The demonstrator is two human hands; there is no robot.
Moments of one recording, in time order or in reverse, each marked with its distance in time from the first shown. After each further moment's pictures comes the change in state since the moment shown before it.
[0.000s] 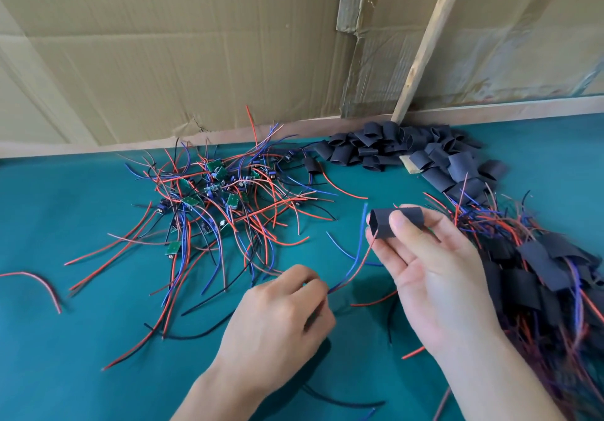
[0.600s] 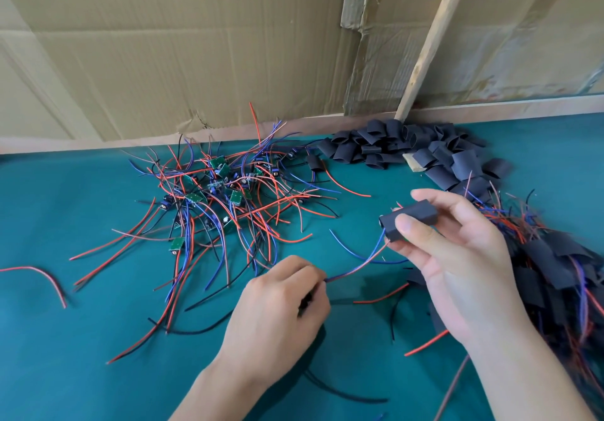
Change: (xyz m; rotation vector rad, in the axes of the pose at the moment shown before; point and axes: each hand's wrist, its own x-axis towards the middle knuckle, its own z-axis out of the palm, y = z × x) left_hand 0.002 -0.003 0.002 -0.114 0.047 -0.118; right_hand 0.006 -0.017 -0.010 -0.236 -0.079 -0.113
